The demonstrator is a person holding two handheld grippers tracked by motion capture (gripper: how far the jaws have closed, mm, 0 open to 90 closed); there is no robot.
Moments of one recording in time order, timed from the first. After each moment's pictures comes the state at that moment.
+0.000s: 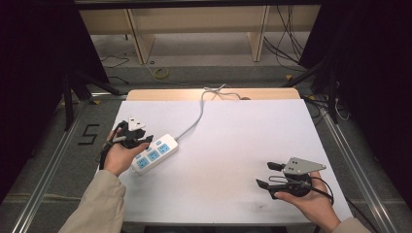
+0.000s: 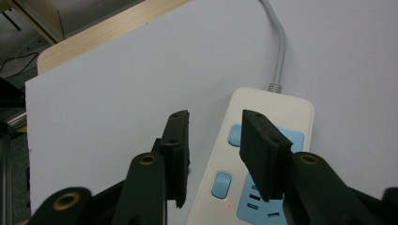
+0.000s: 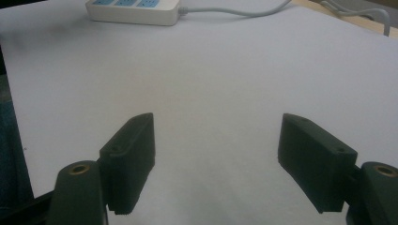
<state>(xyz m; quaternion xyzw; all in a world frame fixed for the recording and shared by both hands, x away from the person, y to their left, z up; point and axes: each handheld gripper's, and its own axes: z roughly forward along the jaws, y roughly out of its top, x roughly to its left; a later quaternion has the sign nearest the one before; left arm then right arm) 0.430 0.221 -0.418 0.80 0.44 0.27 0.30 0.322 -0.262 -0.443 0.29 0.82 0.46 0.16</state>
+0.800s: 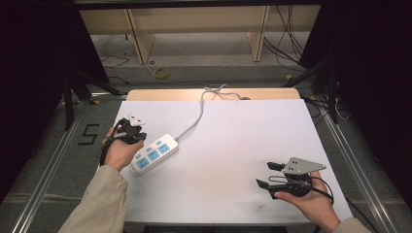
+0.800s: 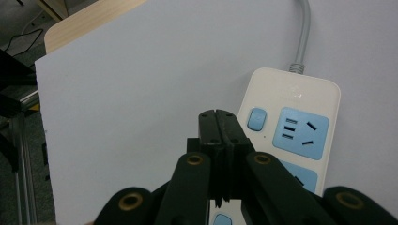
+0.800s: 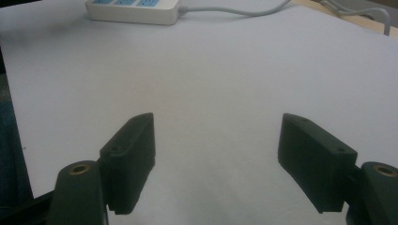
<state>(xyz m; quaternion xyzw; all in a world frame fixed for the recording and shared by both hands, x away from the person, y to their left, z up) 0.439 0.223 -0.414 0.81 0.46 0.26 0.25 0.323 -0.262 -0.443 0.29 0.83 0.46 0.16</state>
